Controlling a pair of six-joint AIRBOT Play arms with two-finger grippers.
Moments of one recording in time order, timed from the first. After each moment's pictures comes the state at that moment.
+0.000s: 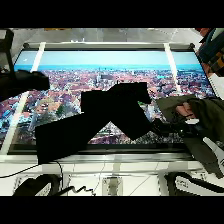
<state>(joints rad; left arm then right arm) -0.15 -0.91 1.31 1.67 -1.06 -1.59 -0.24 -1.31 0.53 -0.59 0.92 1.14</state>
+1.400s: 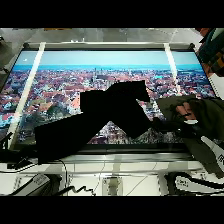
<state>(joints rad) 1.02 -1.16 0.60 1.34 -1.38 -0.96 -0.24 -1.35 0.52 -0.42 0.88 0.87</state>
